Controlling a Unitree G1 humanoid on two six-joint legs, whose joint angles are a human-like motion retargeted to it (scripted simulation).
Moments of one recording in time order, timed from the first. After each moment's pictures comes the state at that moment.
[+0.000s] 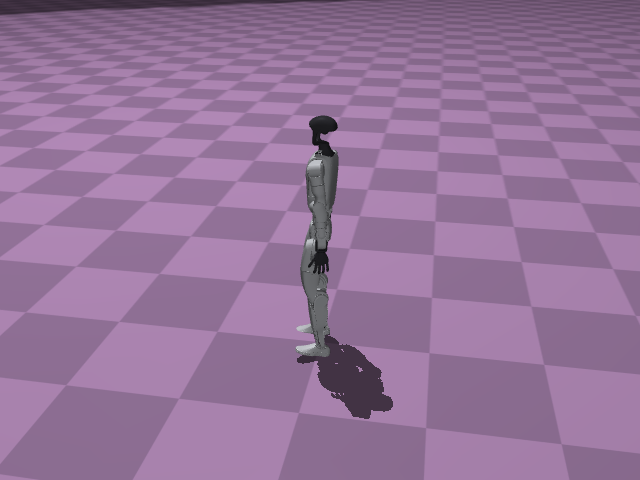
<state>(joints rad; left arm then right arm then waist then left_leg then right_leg) 0.19 0.09 0.59 1.51 0.22 -0.06 -0.08 -0.02 -0.15 -0.03 1.57 -0.25 -0.17 0.18 -0.18 0.01 -0.02 0.03 0.03 0.38 0.03 -0.37 -0.03 -0.04 -0.09 -0.16 0.03 0.10 -0.03</state>
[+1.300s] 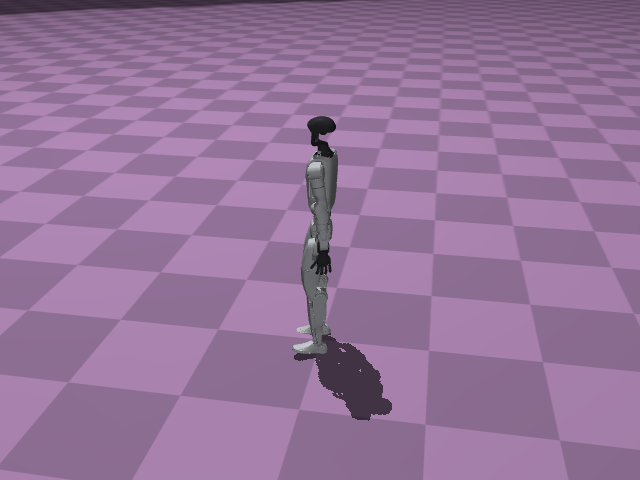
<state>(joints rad) 0.19 0.10 0.62 1.50 0.23 -0.06 -0.07 -0.04 -0.16 -0.03 1.58 -0.25 -0.17 0.17 -0.20 -0.05 0.00 -0.01 -0.02 0.33 0.03 -0.26 0.03 -0.03 -0.07 -0.14 0.02 0.13 -0.02</state>
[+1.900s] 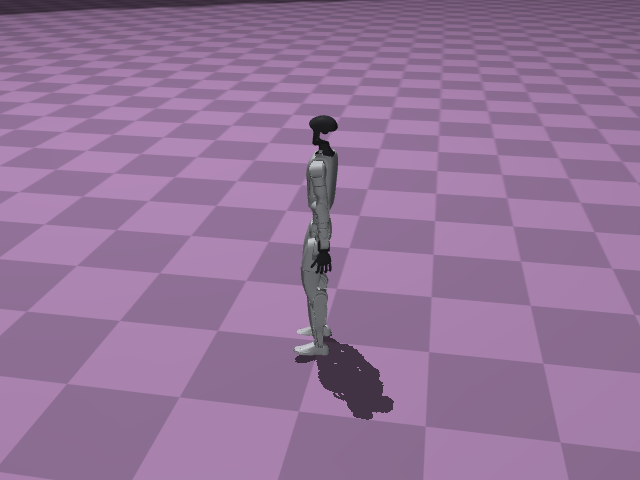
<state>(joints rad) 0.19 0.10 0.60 1.52 0.22 -0.06 -0.08 -0.03 -0.16 -0.03 1.58 -0.27 -0.17 0.18 -0.18 -0.02 -0.03 0.00 0.00 0.33 0.04 -0.27 0.01 -0.01 -0.06 -0.16 0.02 0.10 0.00</state>
